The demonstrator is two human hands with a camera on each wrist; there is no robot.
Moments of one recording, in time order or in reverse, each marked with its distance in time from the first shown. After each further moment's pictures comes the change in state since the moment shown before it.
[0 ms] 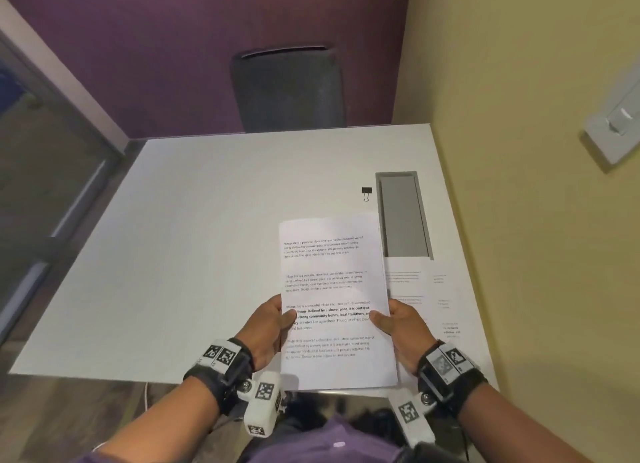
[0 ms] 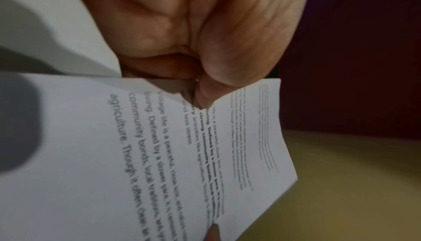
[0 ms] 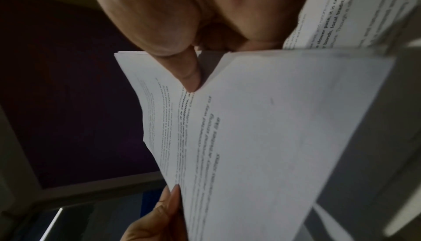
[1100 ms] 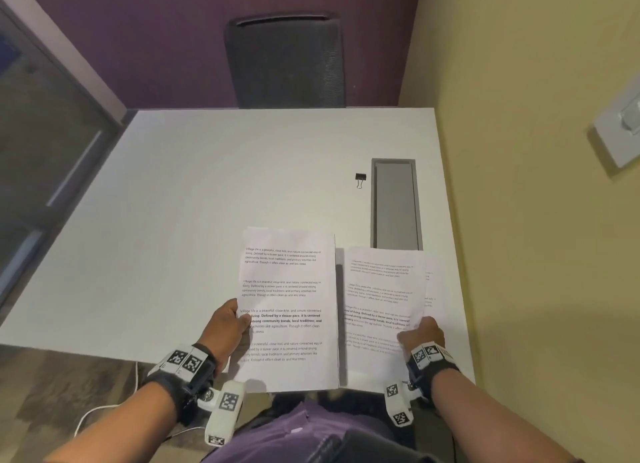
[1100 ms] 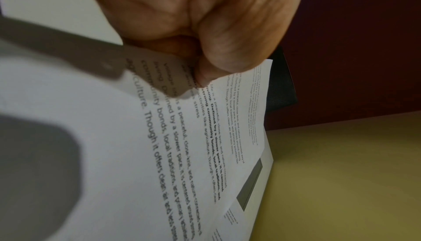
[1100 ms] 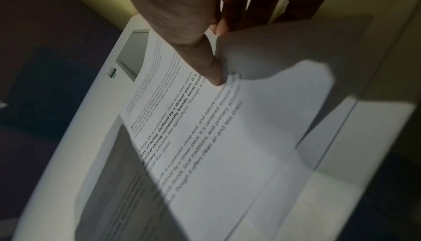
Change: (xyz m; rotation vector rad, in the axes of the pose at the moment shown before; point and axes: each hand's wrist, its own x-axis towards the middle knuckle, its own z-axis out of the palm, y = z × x) left_hand 0.008 -0.039 -0.021 0.244 0.365 -0.008; right_hand 0.073 0.064 -0.115 -0.819 0.562 0.237
